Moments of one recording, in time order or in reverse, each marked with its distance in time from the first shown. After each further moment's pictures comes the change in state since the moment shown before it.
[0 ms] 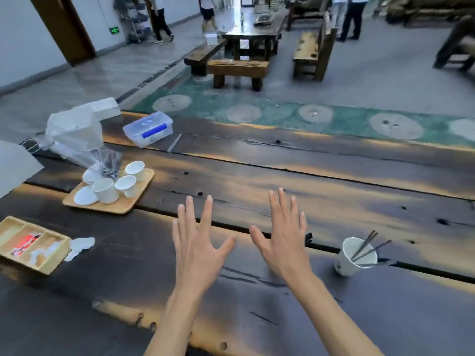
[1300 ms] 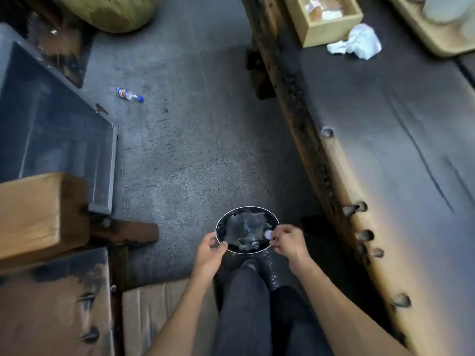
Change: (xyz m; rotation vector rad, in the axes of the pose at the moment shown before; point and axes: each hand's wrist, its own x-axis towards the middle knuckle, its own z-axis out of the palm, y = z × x) left_hand -0.404 -0.429 0.165 -0.797 0.388 -1.644; right_hand -0.254 -0.118 0.507 0.271 -1.241 0.444
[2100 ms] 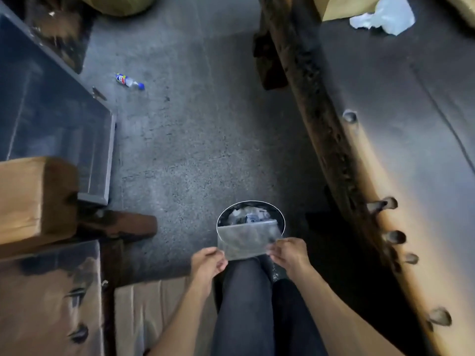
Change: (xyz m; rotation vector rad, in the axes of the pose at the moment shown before) left_hand 0.020 -0.044 0.008 -0.435 0.054 -0.294; right_hand 0.031 0.040 0.018 0.191 0.007 0.200
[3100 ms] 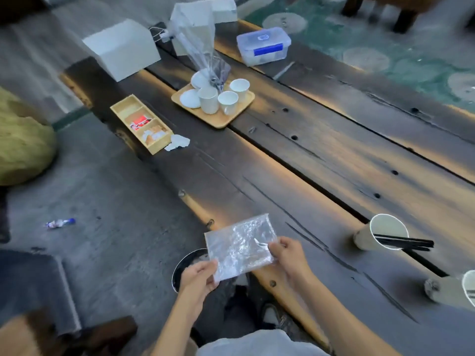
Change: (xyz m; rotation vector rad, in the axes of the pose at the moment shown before) left_hand -0.365 0.066 0.116 0.480 -0.475 0.281; right_hand -0.311 -0.032 -0.294 0.302 0.153 -0.453
